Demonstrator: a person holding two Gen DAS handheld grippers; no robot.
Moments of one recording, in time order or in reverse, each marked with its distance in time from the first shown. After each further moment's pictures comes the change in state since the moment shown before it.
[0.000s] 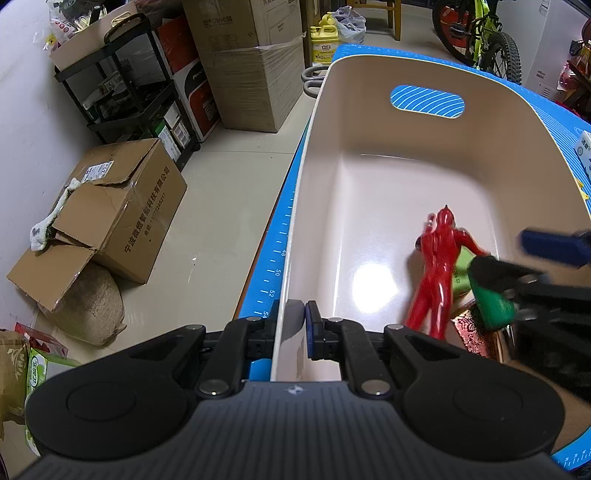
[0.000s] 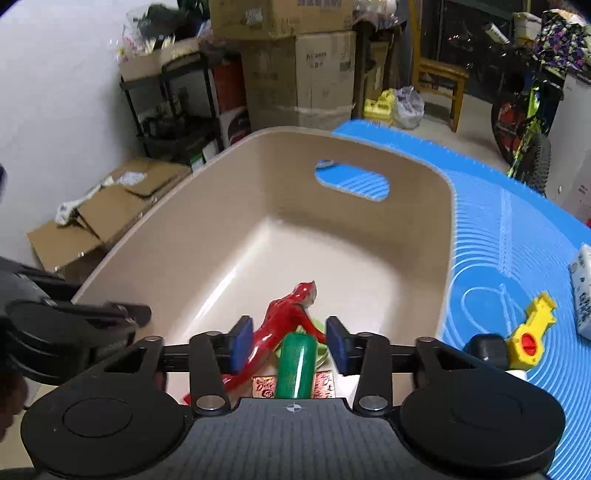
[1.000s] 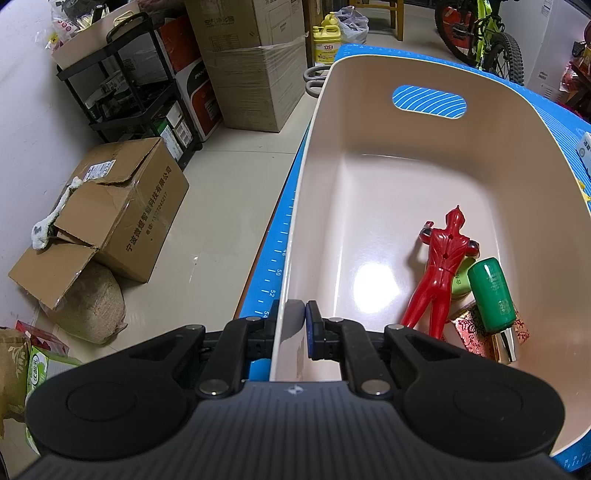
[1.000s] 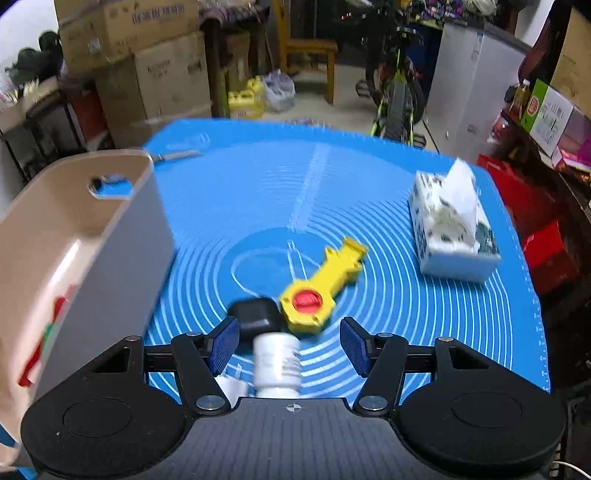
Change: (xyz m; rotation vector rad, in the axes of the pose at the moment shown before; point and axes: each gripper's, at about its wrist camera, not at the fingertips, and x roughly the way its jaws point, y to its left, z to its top) left arm -0.002 0.000 0.001 -0.004 0.001 0.005; right arm -0.023 -0.179 -0.044 0.232 0.037 -0.263
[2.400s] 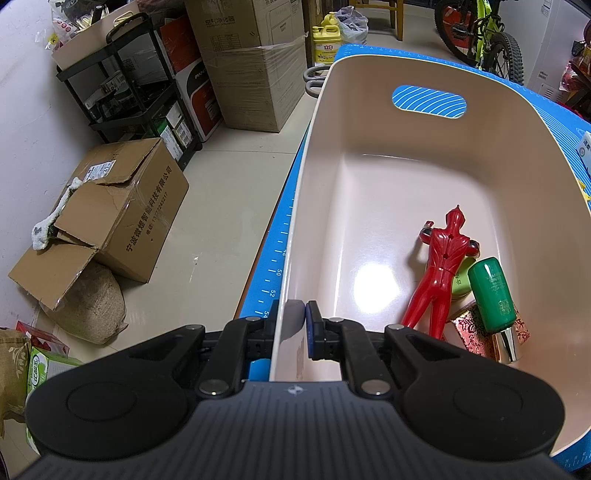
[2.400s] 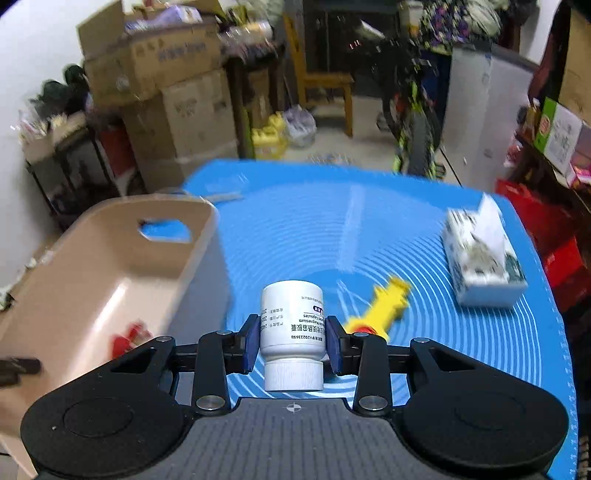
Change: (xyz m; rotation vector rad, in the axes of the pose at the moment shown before) left arm 0.001 -0.001 0.000 0.001 -0.001 0.003; right arm -0.037 0.041 0.011 0.021 -0.154 0.093
